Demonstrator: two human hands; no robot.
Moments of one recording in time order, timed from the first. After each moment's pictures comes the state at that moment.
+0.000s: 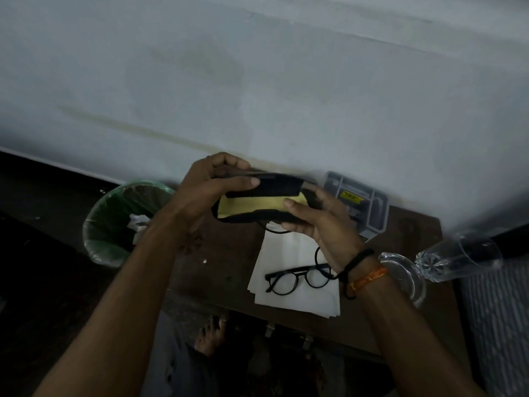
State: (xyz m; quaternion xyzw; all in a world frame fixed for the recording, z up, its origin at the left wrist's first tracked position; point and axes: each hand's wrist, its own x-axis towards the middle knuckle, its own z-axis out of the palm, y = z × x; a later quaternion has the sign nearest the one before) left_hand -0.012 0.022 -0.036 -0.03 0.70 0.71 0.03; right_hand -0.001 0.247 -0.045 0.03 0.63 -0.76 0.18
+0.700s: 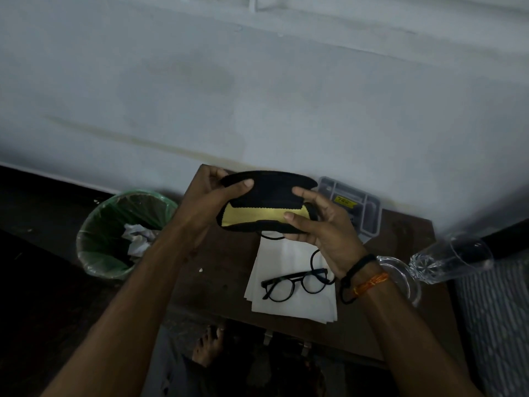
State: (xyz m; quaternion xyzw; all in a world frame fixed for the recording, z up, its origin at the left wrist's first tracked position) left_hand -0.009 0.034 -0.048 -0.09 0.66 0.75 0.02; right_hand 0.001 0.261 -0.050 0.01 0.63 -0.76 0.17
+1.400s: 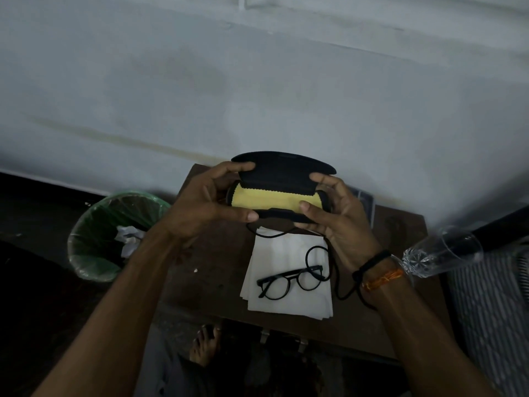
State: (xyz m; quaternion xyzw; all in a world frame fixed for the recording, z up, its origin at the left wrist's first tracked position) left_hand -0.003 0.032 -0.040 0.09 0.69 0.71 0.08; right_hand -0.001 0.279 -0.037 0.01 0.62 -0.78 0.10
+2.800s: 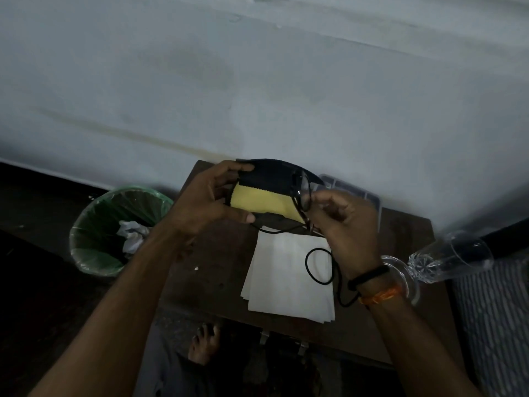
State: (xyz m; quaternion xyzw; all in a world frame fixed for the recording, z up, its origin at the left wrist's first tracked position) left_hand -0.011 0.025 -0.053 0.08 0.75 0.65 0.05; right_hand 0.011 0.269 -0.033 -0.07 0.83 -0.54 -0.12
